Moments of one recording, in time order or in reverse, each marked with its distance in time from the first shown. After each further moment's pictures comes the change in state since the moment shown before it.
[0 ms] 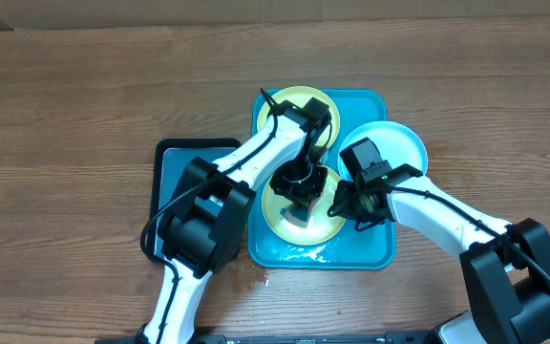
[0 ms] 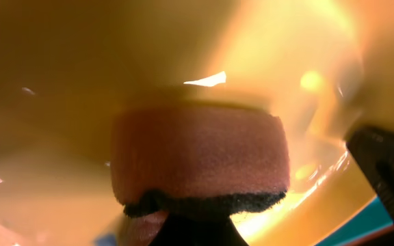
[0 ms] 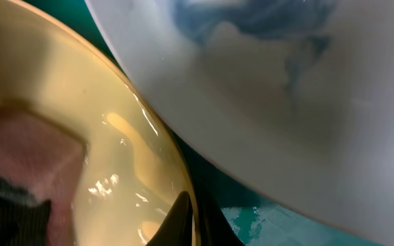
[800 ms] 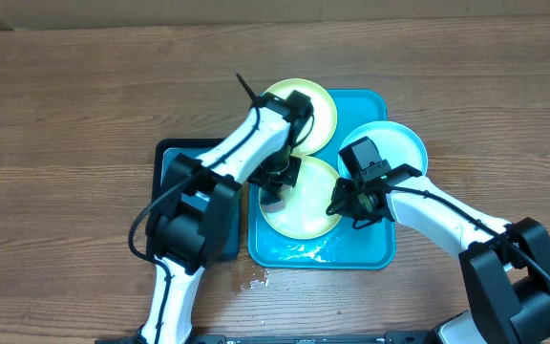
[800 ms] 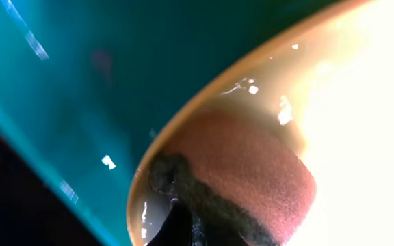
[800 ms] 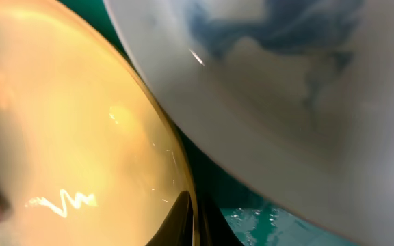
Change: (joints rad) left arm 0.090 -0.017 -0.005 -0.002 -0.250 -0.039; right arm 0.001 0.002 0.001 0.023 -0.010 0.014
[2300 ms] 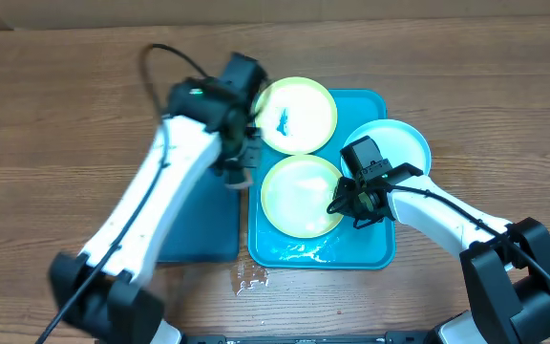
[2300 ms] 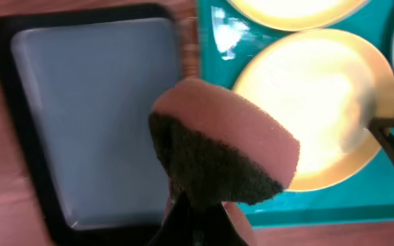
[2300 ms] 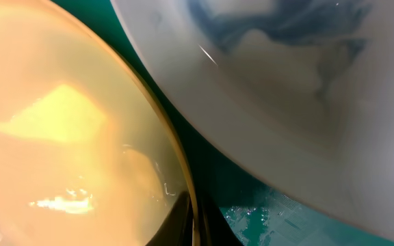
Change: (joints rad) left arm 0.115 -0.505 -0.021 -0.173 -0.103 -0.049; right arm -0.005 0.000 0.004 -0.013 0.011 0.007
